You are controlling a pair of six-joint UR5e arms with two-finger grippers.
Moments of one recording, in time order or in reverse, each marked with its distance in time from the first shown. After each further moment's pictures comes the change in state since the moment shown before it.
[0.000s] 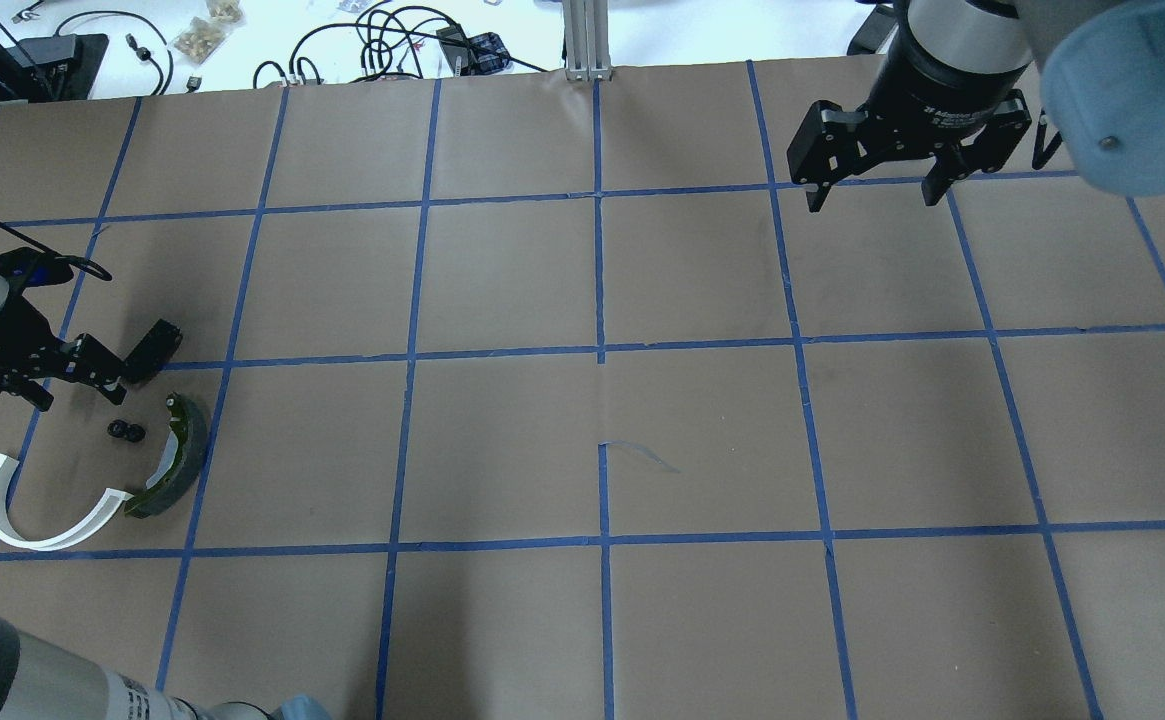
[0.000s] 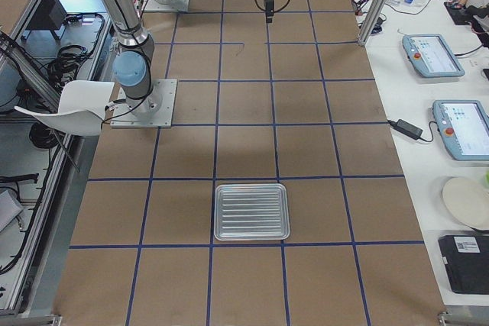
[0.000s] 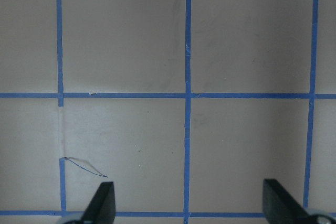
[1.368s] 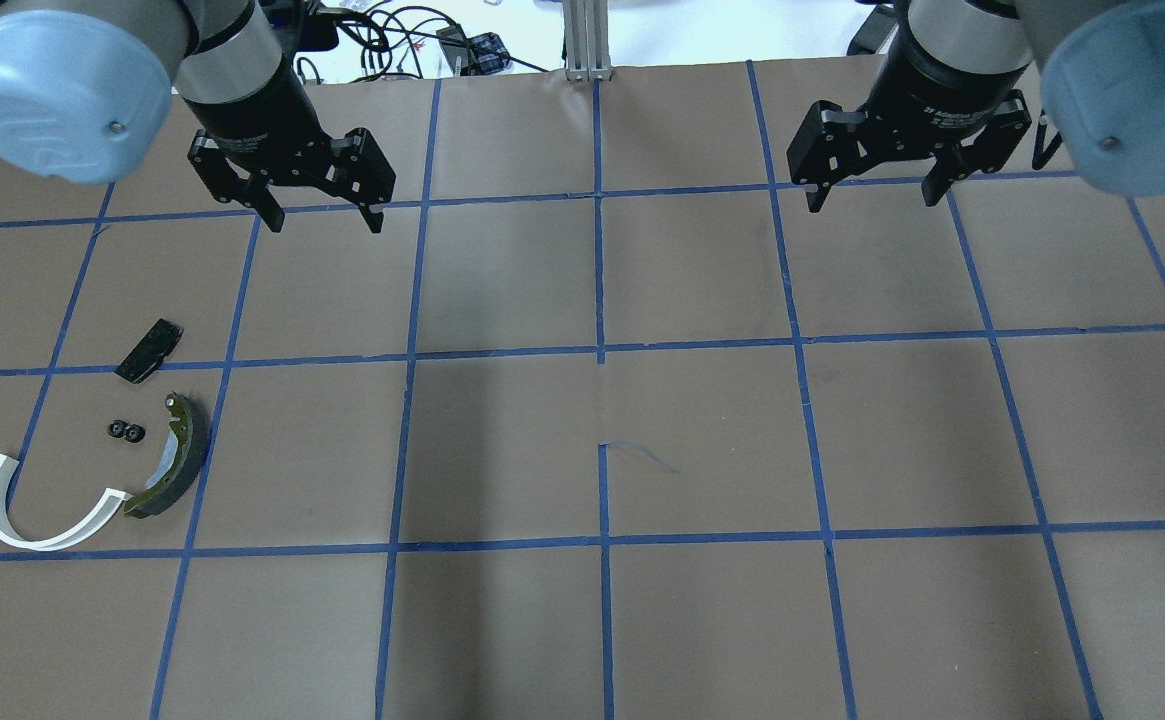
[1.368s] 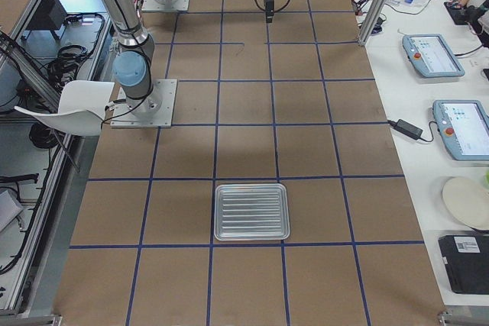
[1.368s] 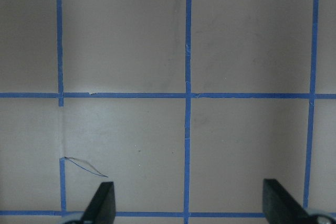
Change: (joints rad) left arm -0.661 0.226 0.270 -0.344 -0.106 -0.537; right arm 0.000 0.001 0.000 0.000 0.000 0.000
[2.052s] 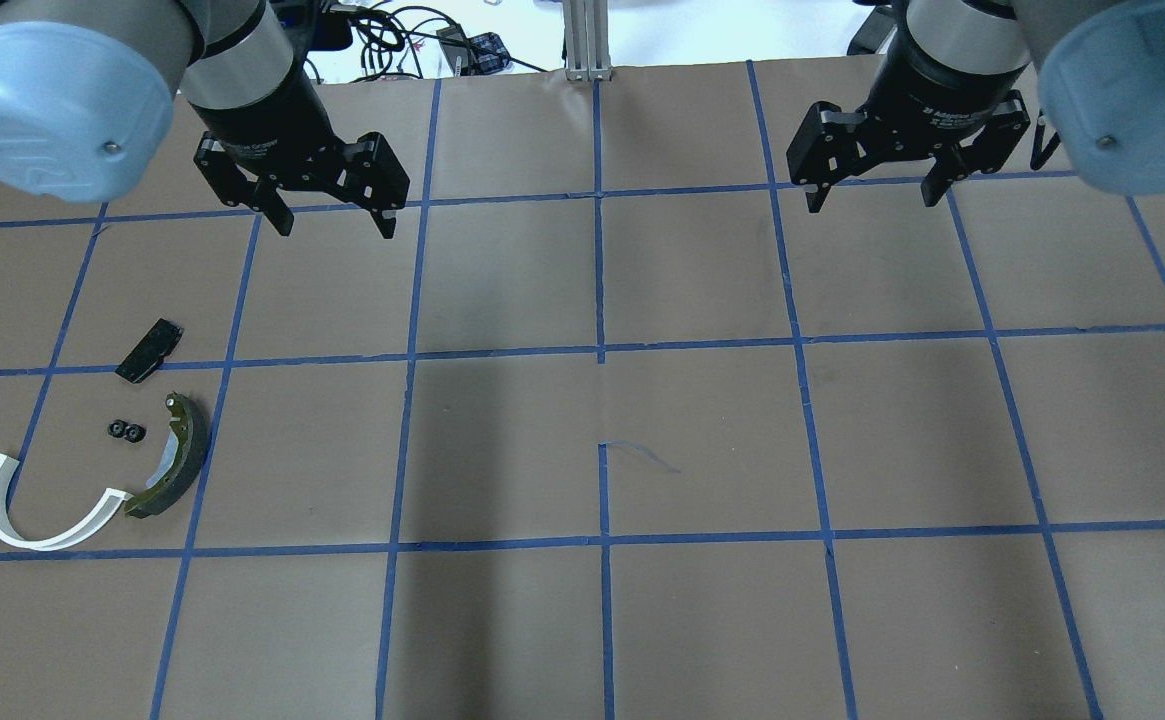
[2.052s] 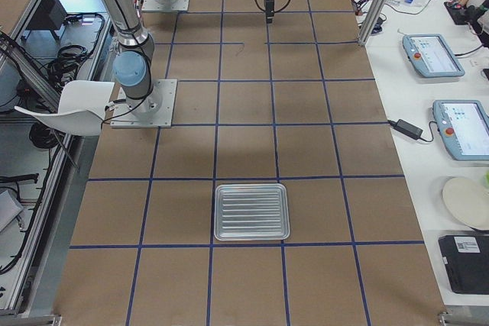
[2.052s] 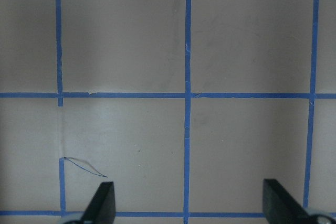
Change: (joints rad) left arm -0.017 0.032 -0.014 -0.004 0.000 -0.007; right arm 0.000 0.002 0.000 0.000 -0.001 0.000
